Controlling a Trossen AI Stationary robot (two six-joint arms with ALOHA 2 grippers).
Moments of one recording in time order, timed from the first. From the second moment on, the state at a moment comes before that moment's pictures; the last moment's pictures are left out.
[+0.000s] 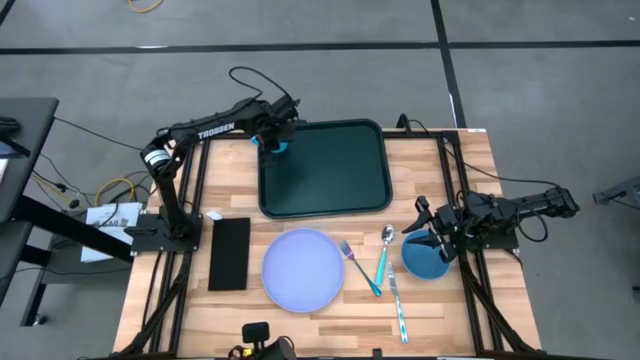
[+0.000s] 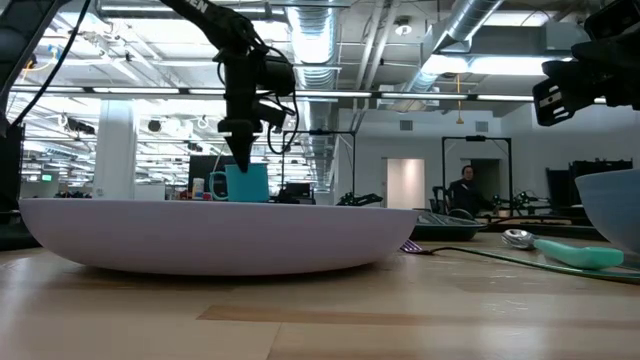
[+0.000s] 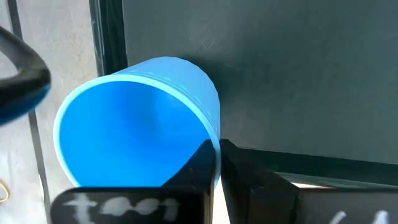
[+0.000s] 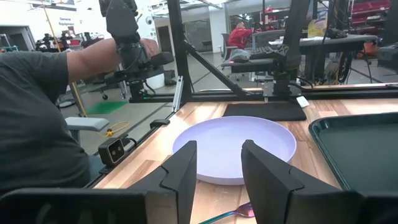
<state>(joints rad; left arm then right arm) 0.66 1.84 1.54 -1.03 -0.18 0.57 0.19 0.06 0.00 0.04 -0.16 0.08</state>
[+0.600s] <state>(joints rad) 0.65 1.84 1.54 -0.99 -0.19 0.51 0.19 0.06 0.01 0.04 -0.16 0.08</state>
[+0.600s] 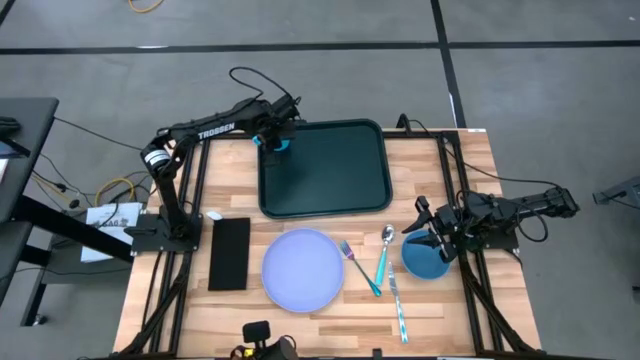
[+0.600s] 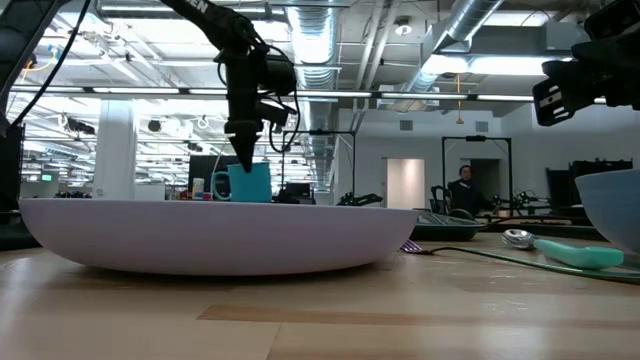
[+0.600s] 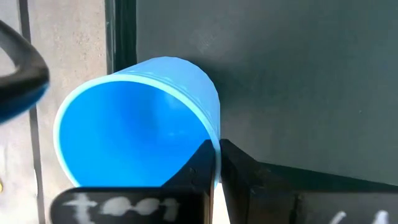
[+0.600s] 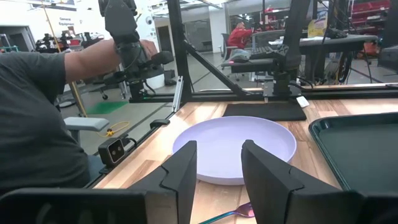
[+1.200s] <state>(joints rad) 0.64 1.83 1.48 -0.97 -0.24 0.48 0.19 0.06 0.00 0.04 -0.16 0.08</state>
